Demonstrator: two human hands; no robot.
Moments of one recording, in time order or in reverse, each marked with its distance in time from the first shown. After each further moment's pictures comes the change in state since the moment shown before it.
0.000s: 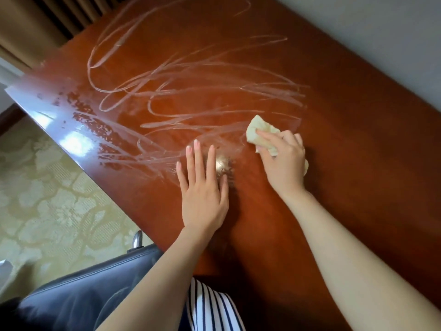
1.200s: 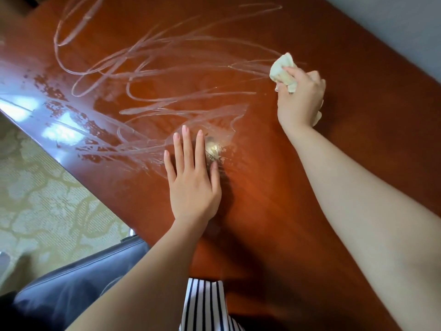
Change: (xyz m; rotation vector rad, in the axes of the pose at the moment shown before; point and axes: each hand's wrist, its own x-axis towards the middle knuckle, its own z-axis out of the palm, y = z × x) left_hand 0.004 0.006 0.001 0.022 -0.046 -0.047; right_hand 0.087 0.021 0.001 -0.070 0.108 0.339
